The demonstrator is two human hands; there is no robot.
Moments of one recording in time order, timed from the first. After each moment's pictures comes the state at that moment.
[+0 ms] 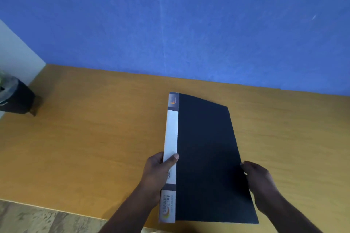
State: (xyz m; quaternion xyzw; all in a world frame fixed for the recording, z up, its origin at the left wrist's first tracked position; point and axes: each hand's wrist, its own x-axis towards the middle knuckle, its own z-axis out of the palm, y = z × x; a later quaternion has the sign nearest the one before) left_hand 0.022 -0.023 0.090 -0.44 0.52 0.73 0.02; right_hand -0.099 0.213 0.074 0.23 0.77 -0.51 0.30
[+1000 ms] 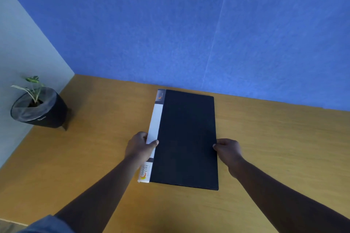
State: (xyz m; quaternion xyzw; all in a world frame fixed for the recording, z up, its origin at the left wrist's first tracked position) left_hand 0.012 -0.280 0.028 -0.43 0.79 0.44 0.00; right_hand -0.130 -0.029 0.029 0.08 0.84 -0.45 0.29
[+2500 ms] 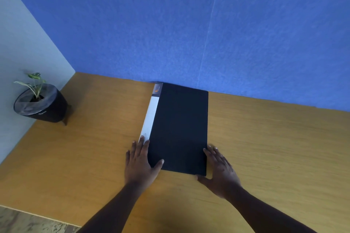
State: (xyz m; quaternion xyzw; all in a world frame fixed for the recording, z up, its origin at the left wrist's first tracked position) left_hand 0.064 -0.213 -0.005 -0.33 0.92 0.20 0.00; right_hand -0.073 0.028 -0.008 -0.31 0.92 -0.14 0.19
